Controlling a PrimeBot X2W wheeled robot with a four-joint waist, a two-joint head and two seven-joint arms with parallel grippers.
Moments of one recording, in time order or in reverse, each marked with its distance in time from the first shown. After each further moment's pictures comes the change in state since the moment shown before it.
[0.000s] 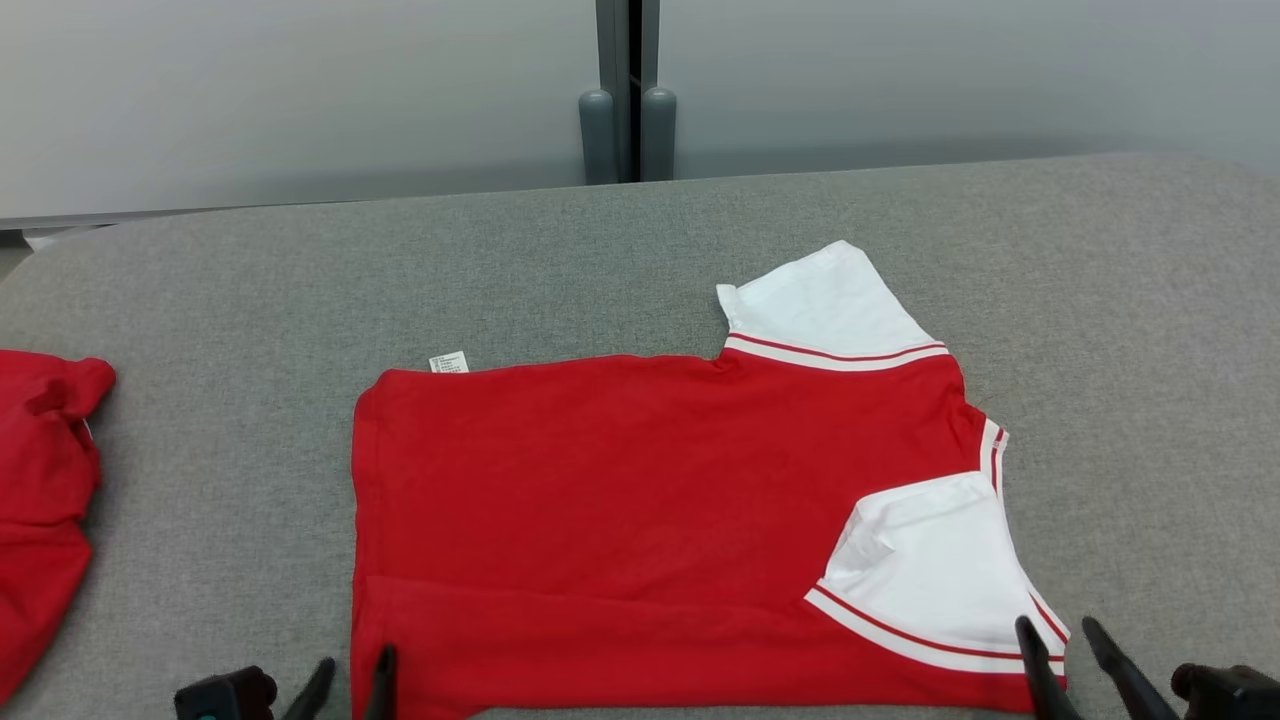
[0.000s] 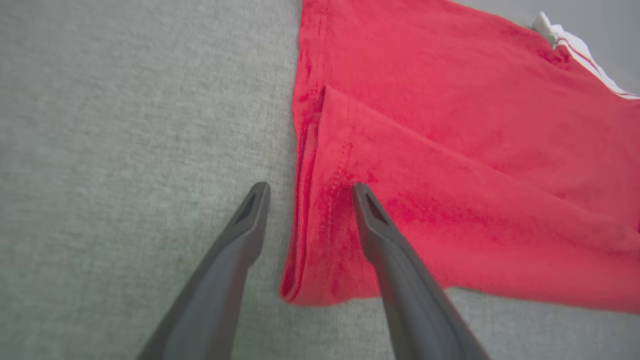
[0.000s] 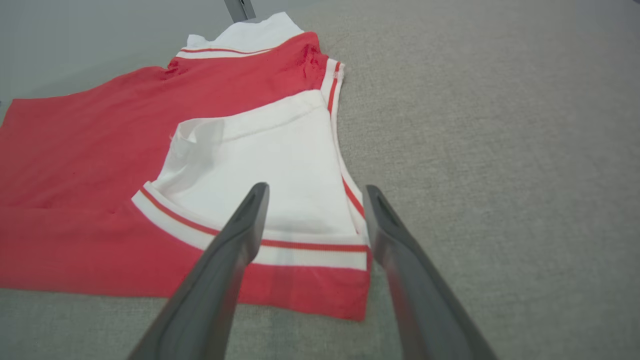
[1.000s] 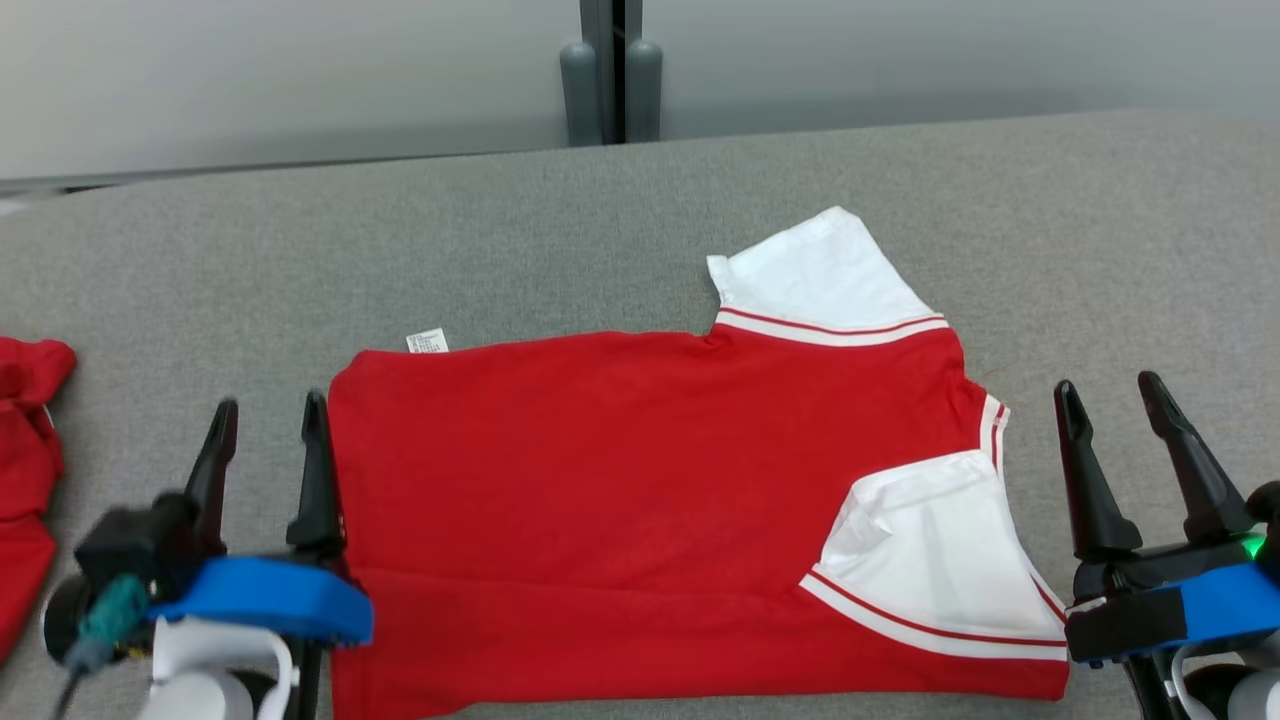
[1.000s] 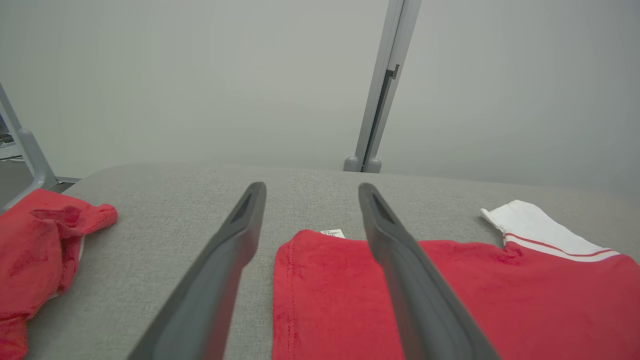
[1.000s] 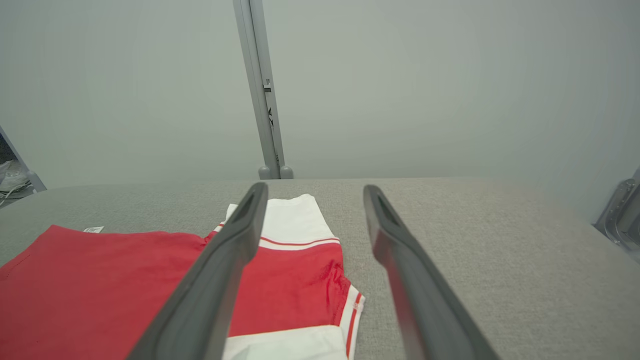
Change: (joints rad) left arm -0.194 0.048 0.031 -0.239 0.200 0.116 -0.196; right arm -0.213 -0.008 -0.037 -0.293 -0.106 0.000 0.003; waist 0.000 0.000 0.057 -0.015
